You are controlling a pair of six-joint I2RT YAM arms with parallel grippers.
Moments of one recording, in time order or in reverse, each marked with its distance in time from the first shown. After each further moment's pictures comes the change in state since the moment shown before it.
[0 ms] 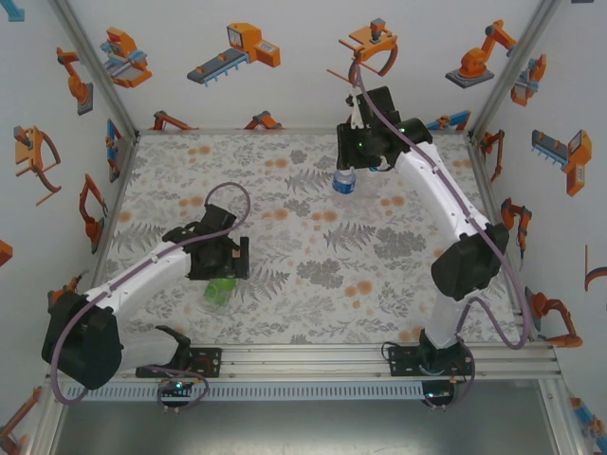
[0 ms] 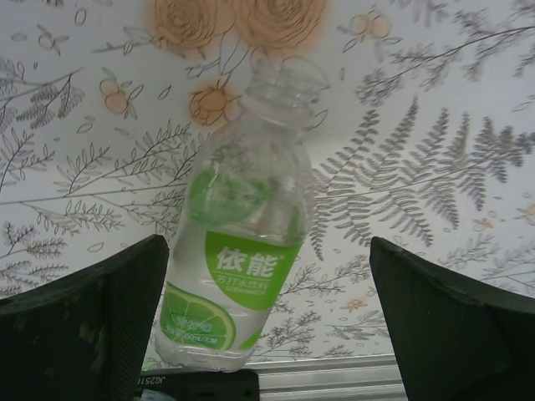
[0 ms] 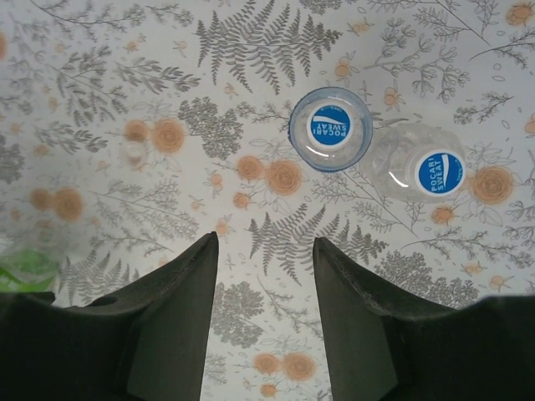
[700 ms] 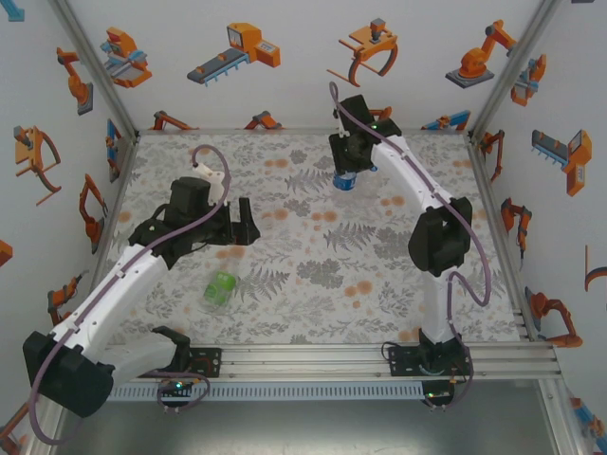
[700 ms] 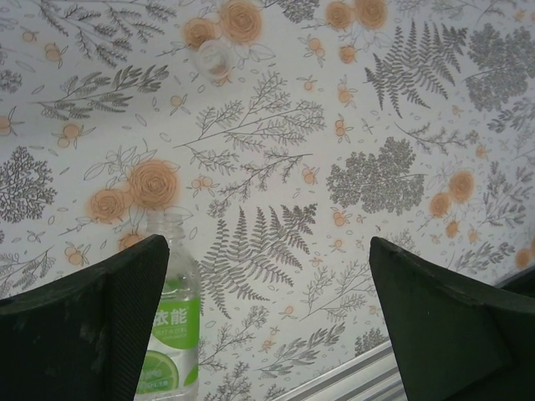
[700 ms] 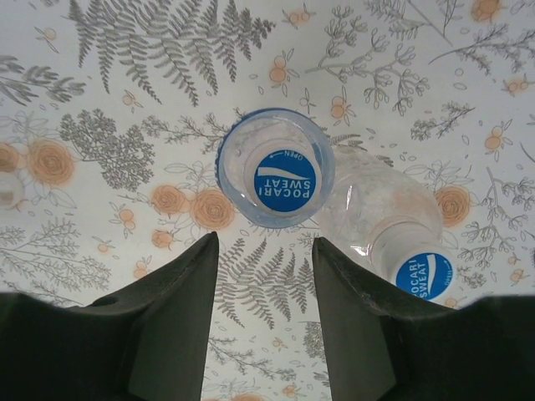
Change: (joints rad) left arm 0.065 -0.151 0.202 0.132 0.242 0.137; right arm 0.000 0.270 0.137 -0.017 0.156 -0.100
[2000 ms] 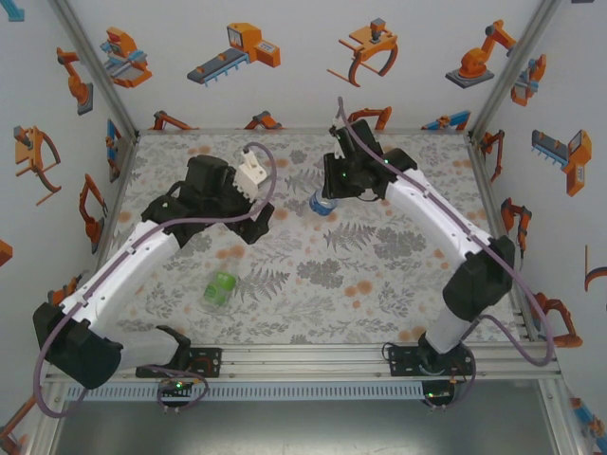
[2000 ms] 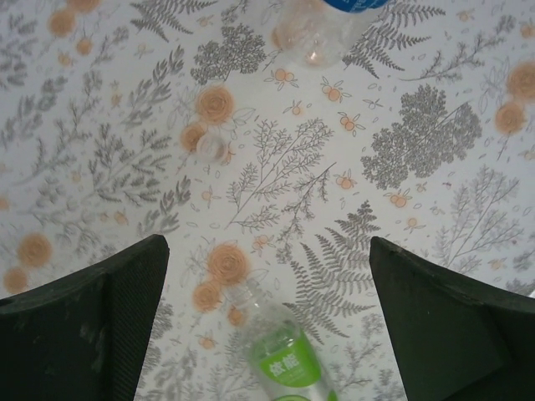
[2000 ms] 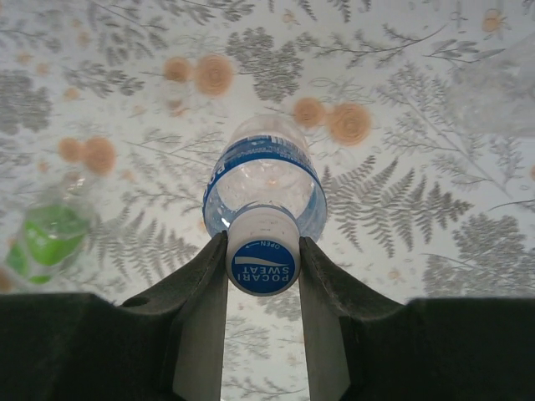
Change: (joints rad) left arm -0.078 0.149 0.213 -0.034 0.102 0.576; right arm 0.134 -0.375 -0.402 0.126 -0.111 0.198
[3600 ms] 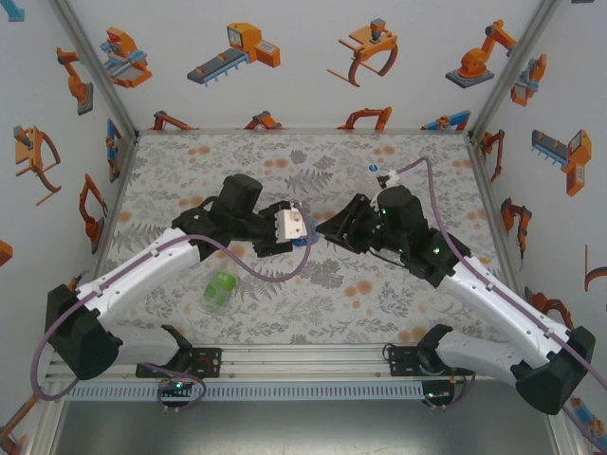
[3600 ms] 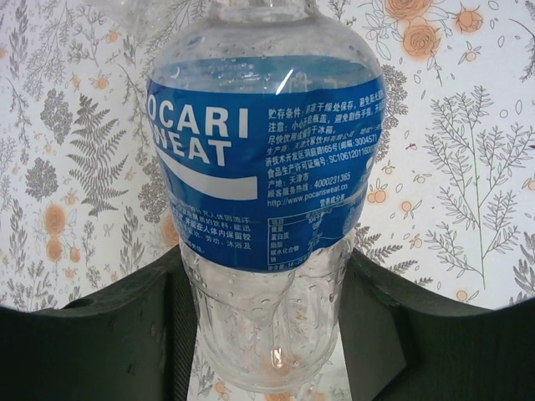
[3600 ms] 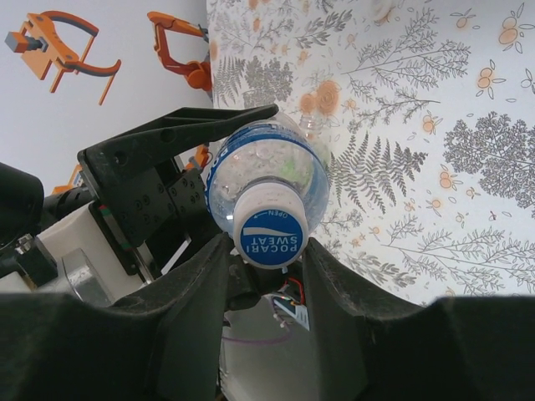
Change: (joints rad) left arm -0.211 0.045 -0.085 0.111 0.182 0.564; right arm 0.154 -0.683 -0.690 0.407 -0.132 0.824
